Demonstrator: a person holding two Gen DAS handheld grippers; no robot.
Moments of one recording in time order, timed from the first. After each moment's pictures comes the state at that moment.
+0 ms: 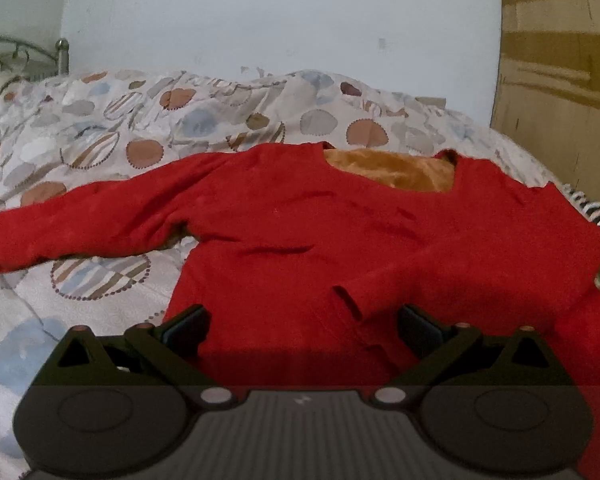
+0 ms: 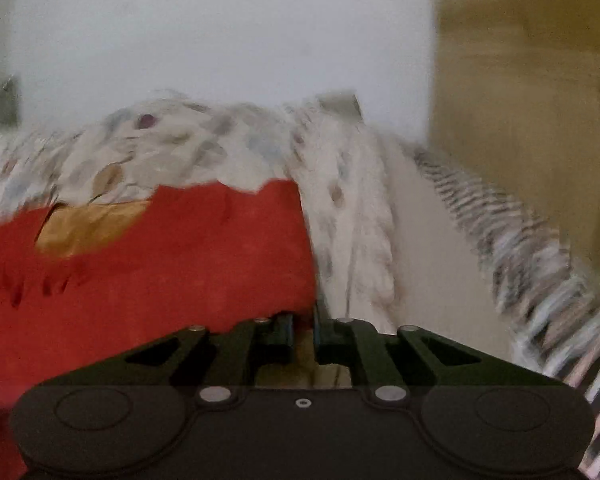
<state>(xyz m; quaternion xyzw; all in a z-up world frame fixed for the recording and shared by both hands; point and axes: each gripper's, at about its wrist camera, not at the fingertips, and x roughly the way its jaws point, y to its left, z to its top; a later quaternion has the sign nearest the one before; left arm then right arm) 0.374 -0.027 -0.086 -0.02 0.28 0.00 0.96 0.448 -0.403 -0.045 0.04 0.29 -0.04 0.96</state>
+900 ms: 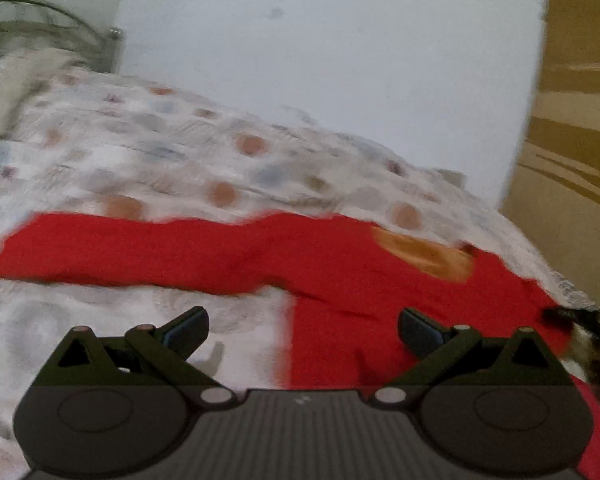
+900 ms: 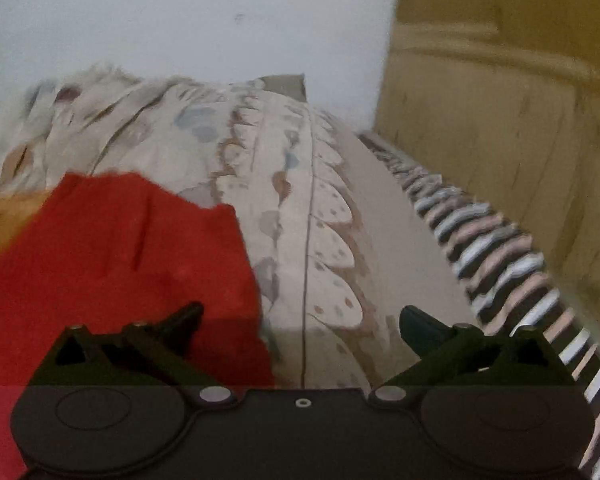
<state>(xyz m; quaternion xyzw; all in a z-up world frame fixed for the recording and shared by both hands) 0.313 0.073 -0.029 -0.12 0.22 0.03 0.97 0.511 -0.399 -0.055 0.00 0.28 -0.13 0.95</state>
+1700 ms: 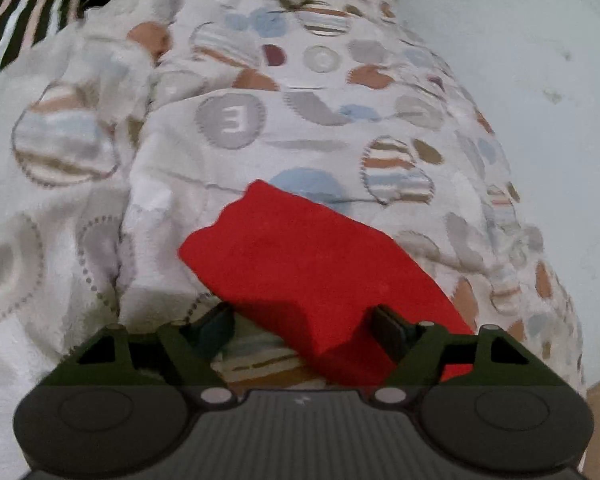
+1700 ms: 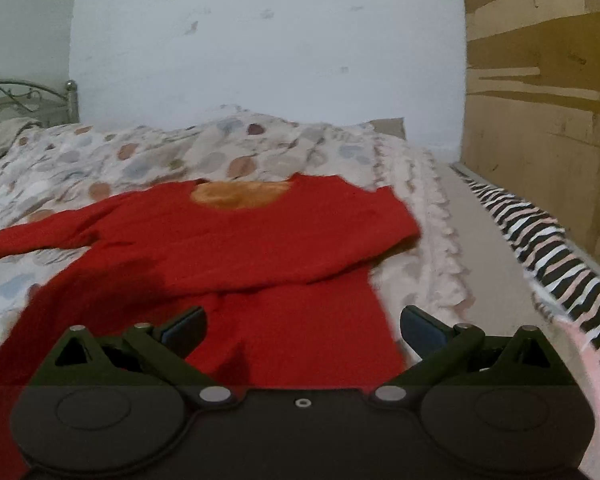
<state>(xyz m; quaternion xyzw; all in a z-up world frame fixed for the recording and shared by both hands) 0.348 0.355 -0.110 -0.44 0.23 0.21 0.84 0.250 -0.274 -0.017 0.00 0.24 0.02 0.97</state>
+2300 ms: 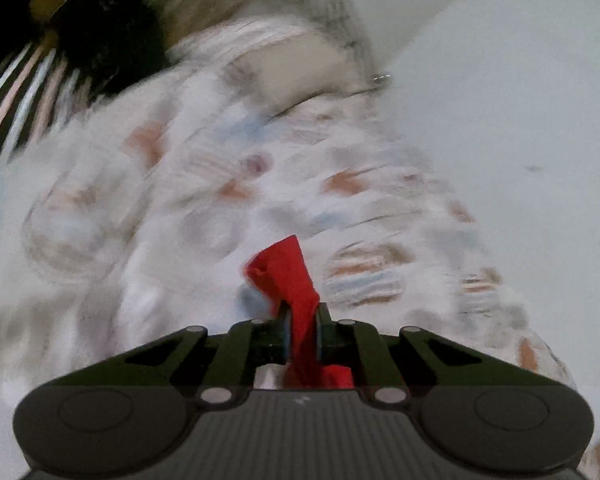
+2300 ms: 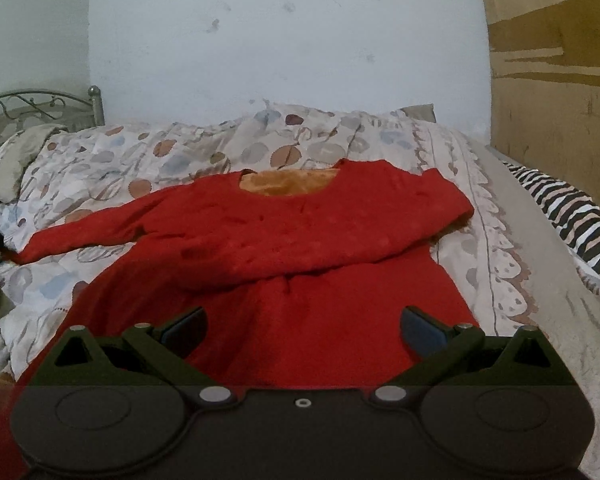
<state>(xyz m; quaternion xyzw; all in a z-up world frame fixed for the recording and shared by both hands) 0.333 0.334 -0.070 -0.36 0.09 0.25 0.89 0.246 -0.257 -0.022 0.03 0.24 0.06 0.97</state>
